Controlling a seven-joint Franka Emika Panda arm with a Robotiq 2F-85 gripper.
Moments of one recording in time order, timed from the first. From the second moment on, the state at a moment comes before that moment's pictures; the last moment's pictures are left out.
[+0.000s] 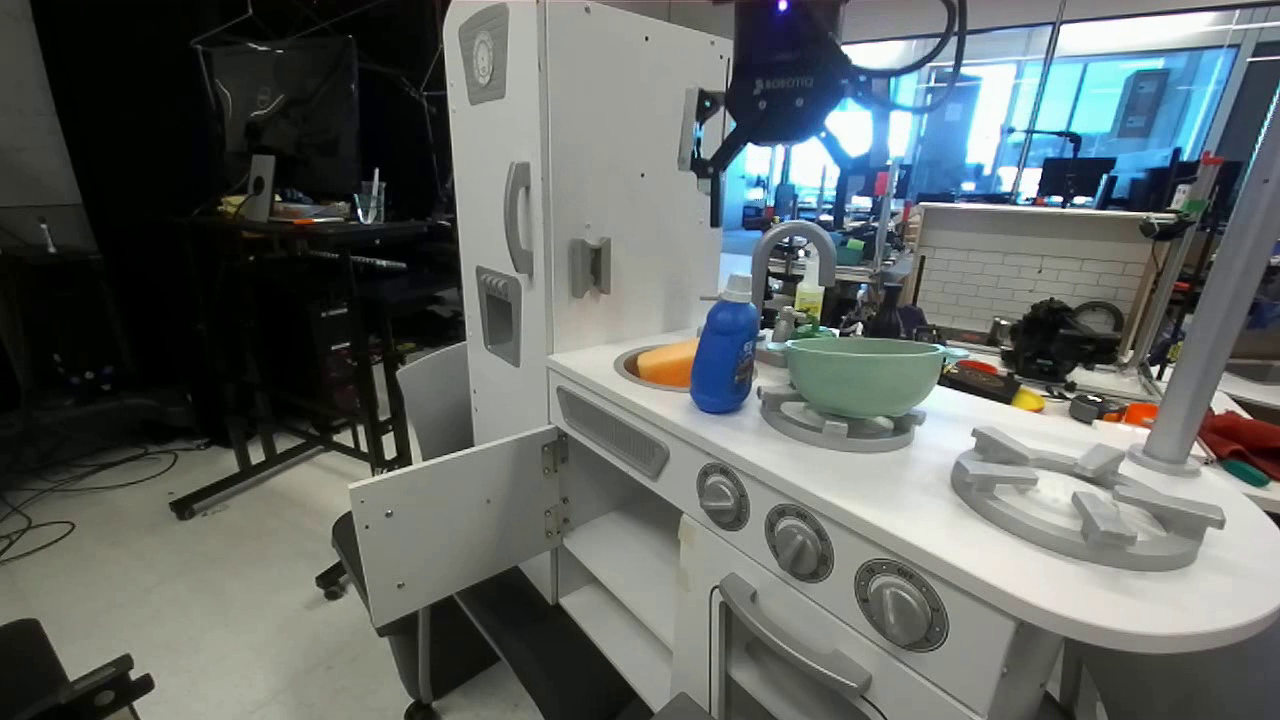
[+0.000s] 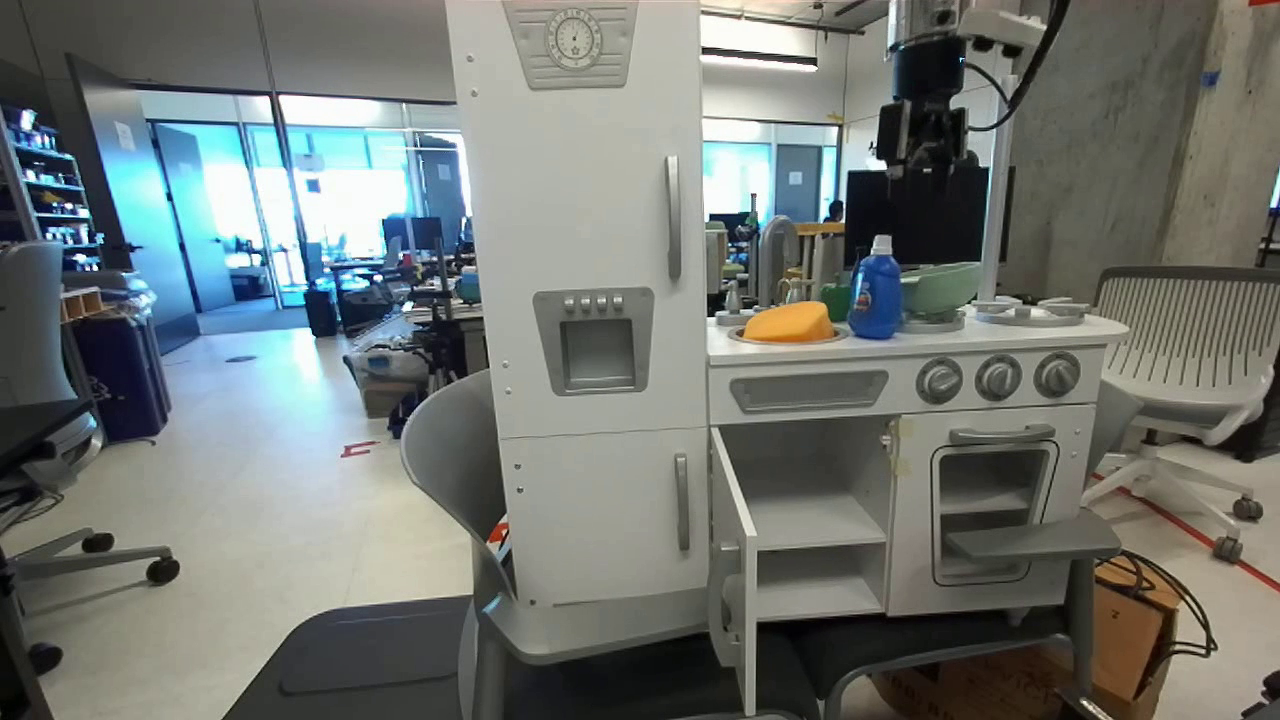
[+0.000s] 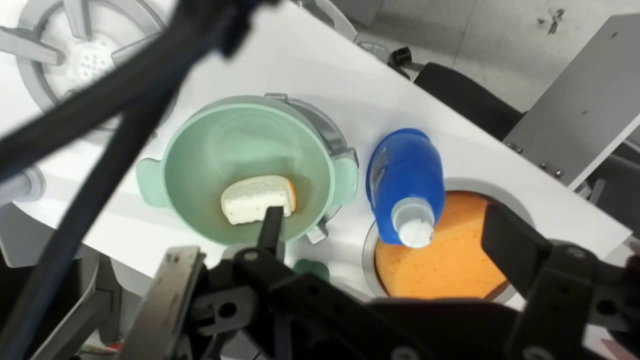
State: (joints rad) arm -0.11 0.77 -0.02 -0.95 -0.05 1.73 -0.43
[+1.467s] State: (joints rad) arm -0.08 1.07 -0.02 -0.52 -0.06 1.50 -0.54
